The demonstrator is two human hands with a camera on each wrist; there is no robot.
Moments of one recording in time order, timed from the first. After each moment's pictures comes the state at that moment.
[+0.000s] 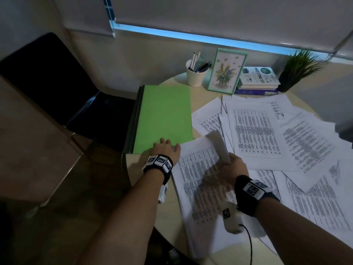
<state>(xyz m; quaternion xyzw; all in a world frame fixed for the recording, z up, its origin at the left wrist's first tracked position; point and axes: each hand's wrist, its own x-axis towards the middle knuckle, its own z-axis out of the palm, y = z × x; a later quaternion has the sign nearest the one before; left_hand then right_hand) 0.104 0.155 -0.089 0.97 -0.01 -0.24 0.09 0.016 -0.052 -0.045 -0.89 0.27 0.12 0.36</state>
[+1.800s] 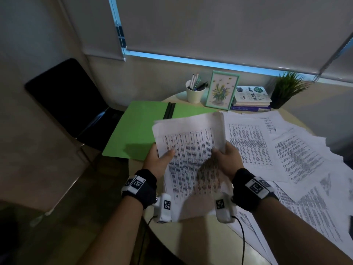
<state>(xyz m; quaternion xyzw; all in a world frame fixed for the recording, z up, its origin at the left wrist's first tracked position) 0.044 0.168 -0.016 0.74 0.09 -0.10 0.66 0.029 -0.056 0.011 -0.82 0.15 -0.01 0.56</state>
